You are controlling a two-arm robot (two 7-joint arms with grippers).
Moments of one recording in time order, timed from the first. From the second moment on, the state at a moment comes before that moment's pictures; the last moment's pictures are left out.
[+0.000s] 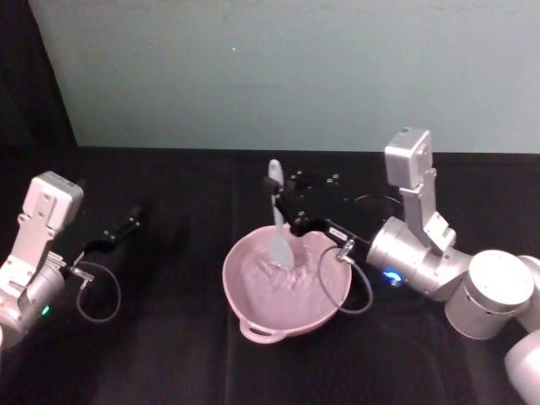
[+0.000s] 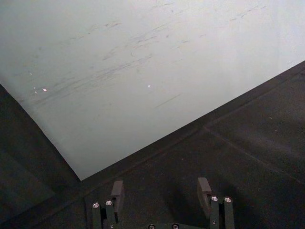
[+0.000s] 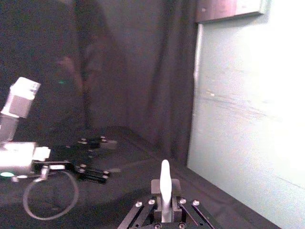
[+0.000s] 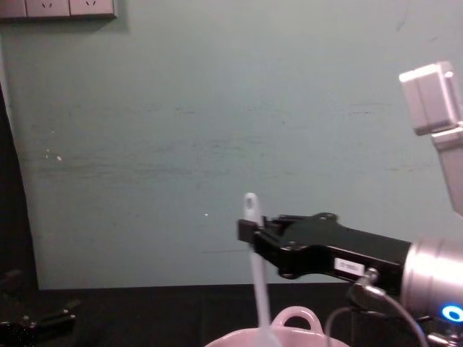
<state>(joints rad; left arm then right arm) -0.20 0.60 0.45 -1.41 -0.25 -0.12 0.03 0.40 0.32 -0.50 -1.33 0.37 -0.17 0.55</state>
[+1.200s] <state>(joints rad) -0.20 0.60 0.45 -1.41 -0.25 -0.12 0.03 0.24 0.37 -0.48 -1.50 0.43 -0.17 0.59</state>
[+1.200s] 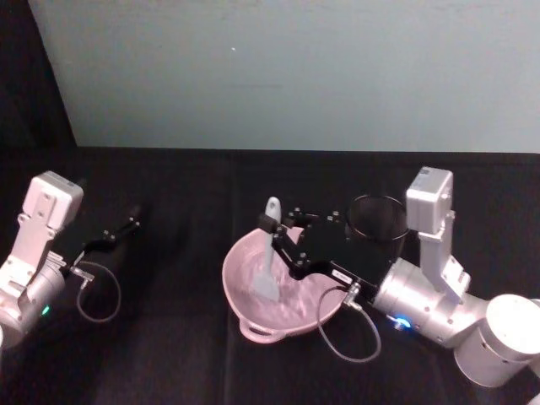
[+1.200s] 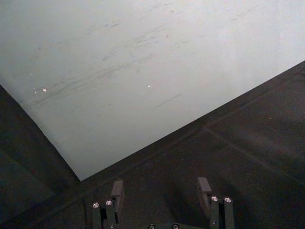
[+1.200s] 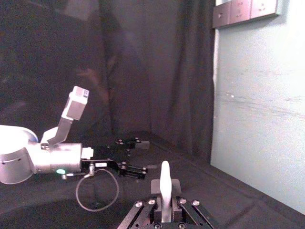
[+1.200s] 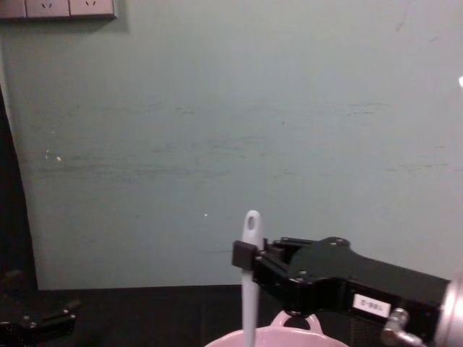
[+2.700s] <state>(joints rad) -0.20 0.60 0.45 -1.41 -0.25 -0.12 0.03 0.25 0.34 -0.37 -1.48 0.40 -0.19 0.49</state>
